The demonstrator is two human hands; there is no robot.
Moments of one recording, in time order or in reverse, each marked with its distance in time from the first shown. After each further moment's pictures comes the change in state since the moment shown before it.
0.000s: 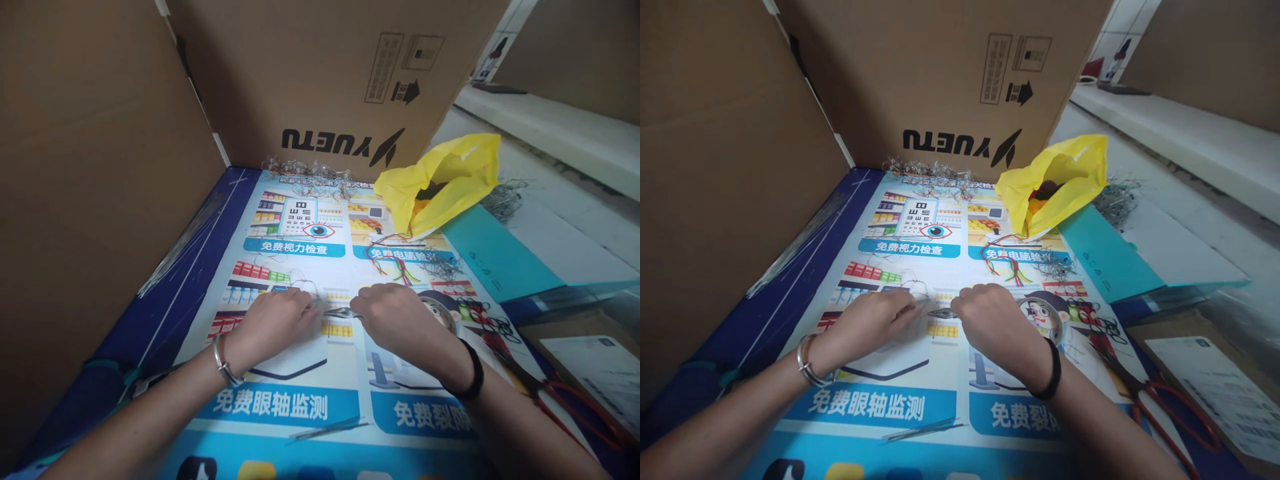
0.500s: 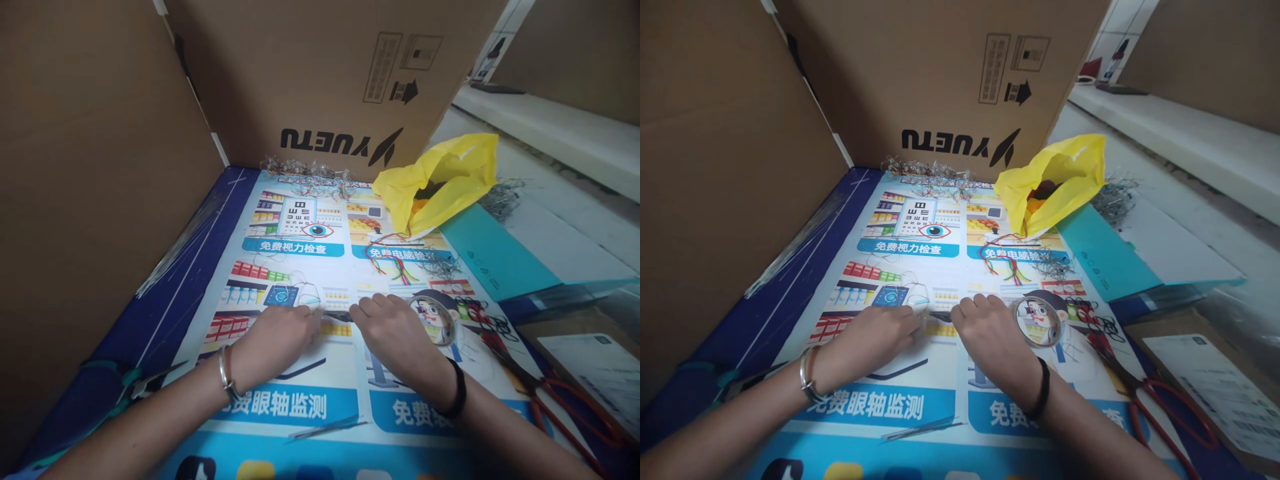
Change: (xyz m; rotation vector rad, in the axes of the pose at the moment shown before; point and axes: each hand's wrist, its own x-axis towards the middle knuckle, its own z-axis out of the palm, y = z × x) left_hand -0.010 0.008 0.014 0.065 -0.040 0.186; right_hand -0.013 -0.018 0.021 -0.091 0.073 0.064
